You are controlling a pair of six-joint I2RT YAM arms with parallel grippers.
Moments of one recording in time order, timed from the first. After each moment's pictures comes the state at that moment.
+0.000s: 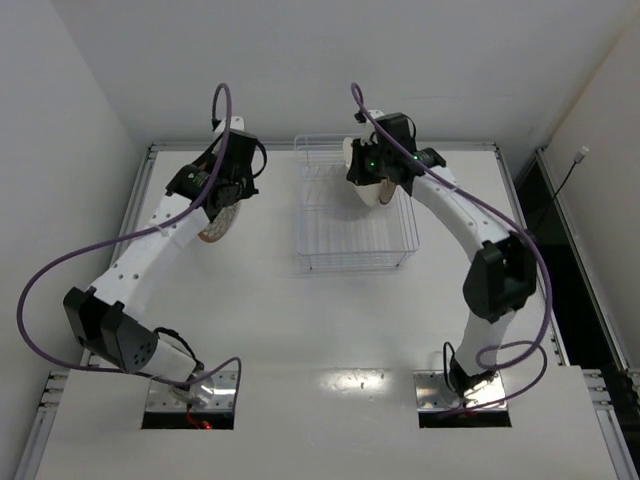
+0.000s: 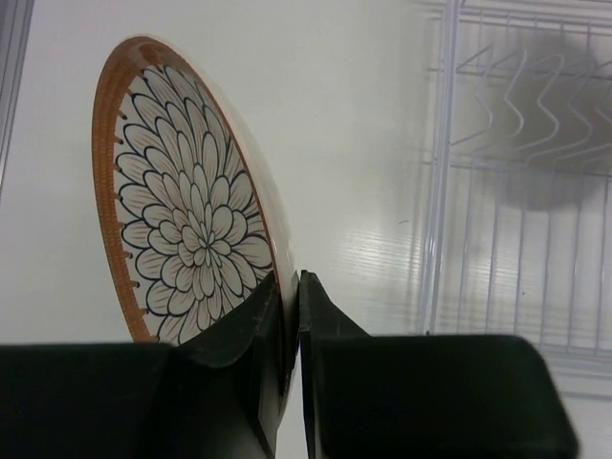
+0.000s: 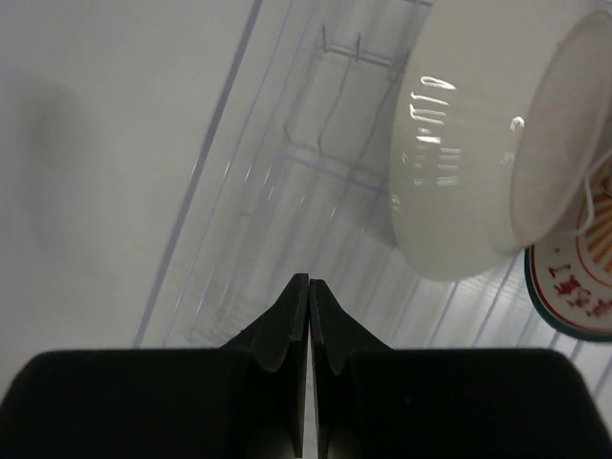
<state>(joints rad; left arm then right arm) -0.44 1.48 1.57 -0.80 -0.49 -0.41 0.40 1.81 1.65 -0.47 -0.16 0.19</state>
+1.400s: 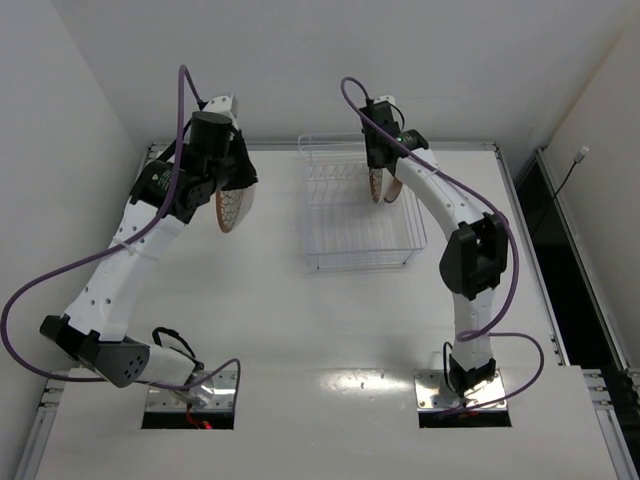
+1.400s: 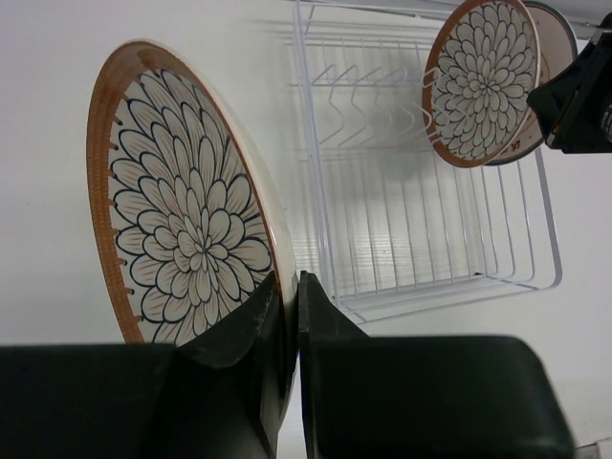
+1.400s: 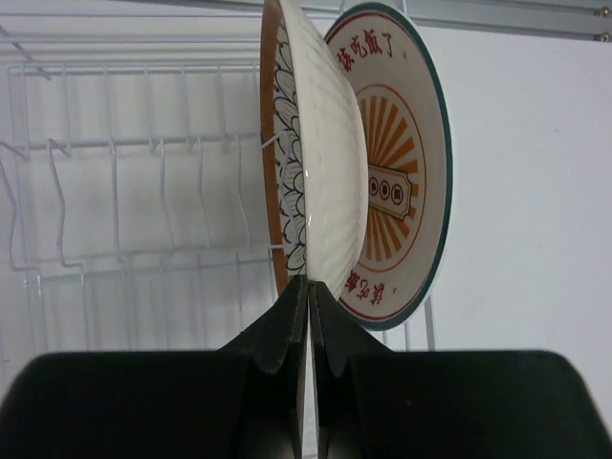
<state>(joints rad) -0.44 1.39 1.74 -0.88 -0.21 -0.45 0.40 2.07 1.99 -0.66 0.48 0.15</state>
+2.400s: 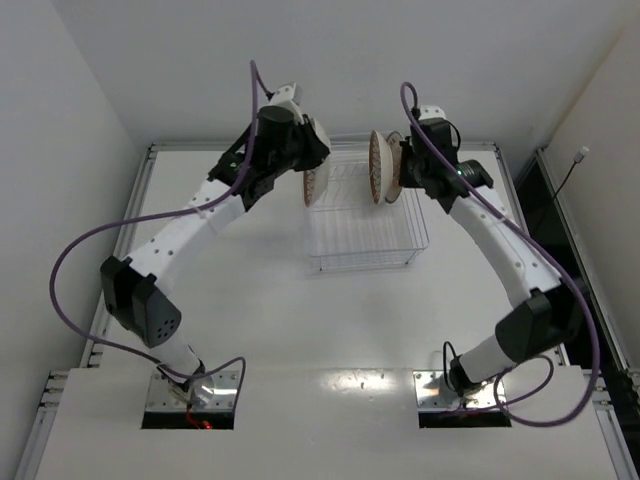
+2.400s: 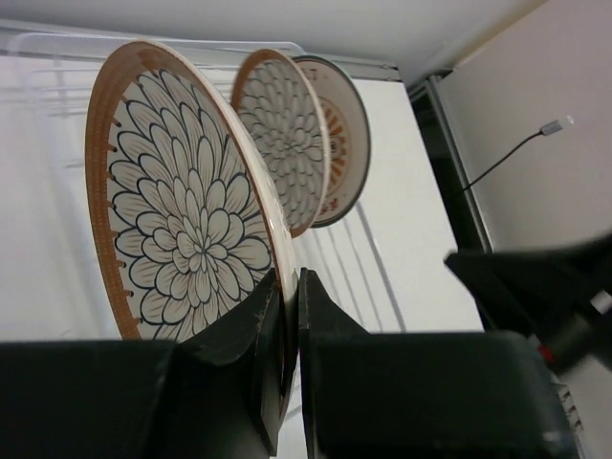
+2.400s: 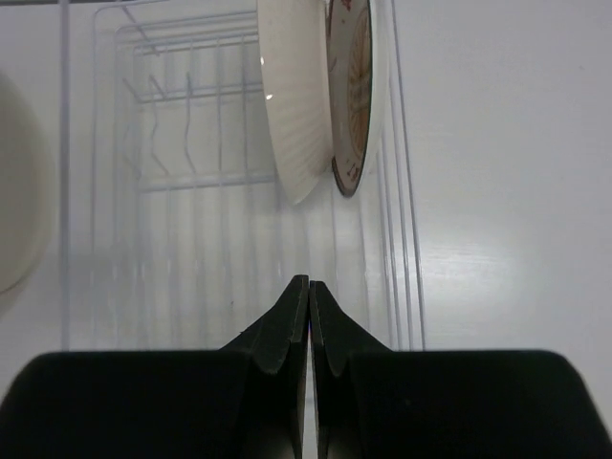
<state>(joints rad) -0.56 1.63 1.73 -0.39 -0.07 -0.59 0.35 1.57 1.55 -0.60 0.28 0.25</state>
